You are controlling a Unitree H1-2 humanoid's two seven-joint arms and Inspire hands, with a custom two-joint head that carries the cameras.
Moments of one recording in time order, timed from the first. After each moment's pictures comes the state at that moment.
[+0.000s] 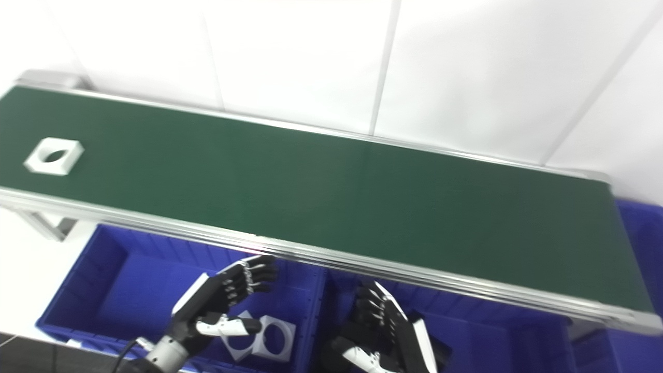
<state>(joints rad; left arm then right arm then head) 0.24 0.12 -0.16 0.10 -0.13 -0.24 -0.33 0.34 -0.07 0.23 -0.03 -0.17 -0.24 0.06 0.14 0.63</state>
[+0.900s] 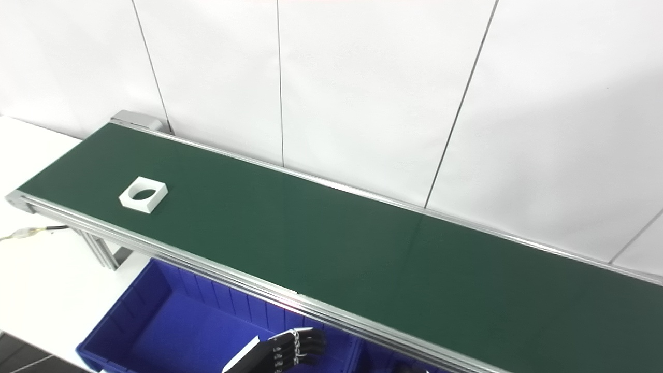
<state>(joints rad) 0.19 0.07 -0.17 0.28 -0.11 -0.38 -0.33 0.31 -0.09 0.20 0.10 -0.12 -0.35 0.07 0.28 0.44</state>
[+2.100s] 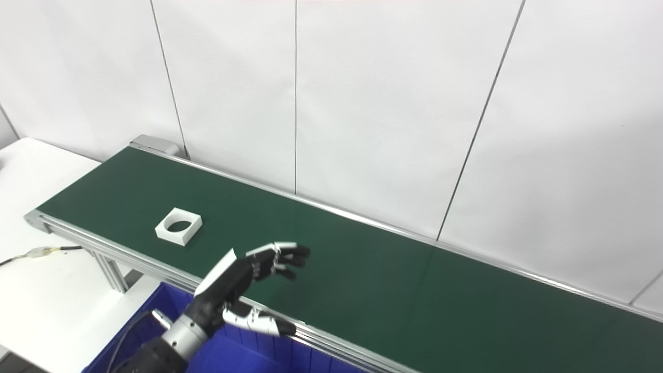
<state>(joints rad) 0.04 0.20 0.00 -0.24 0.09 -0.10 -0.20 0.29 -0.08 0.19 0.14 -0.11 -0.35 0.07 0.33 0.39</state>
